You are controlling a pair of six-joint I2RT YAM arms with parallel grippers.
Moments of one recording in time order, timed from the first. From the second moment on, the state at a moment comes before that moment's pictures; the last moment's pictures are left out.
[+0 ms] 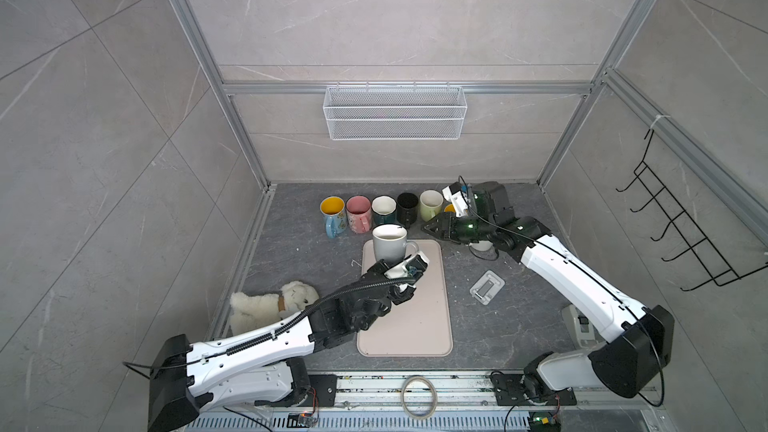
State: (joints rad) left arm -1.19 1.05 0.76 0.09 -0.53 0.45; right arm 0.50 1.40 1.34 -0.54 -0.50 0.59
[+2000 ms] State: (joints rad) left arm -1.25 1.21 0.70 0.53 -0.70 1.21; right arm 0.57 1.27 1.44 -0.76 -0.71 0.15
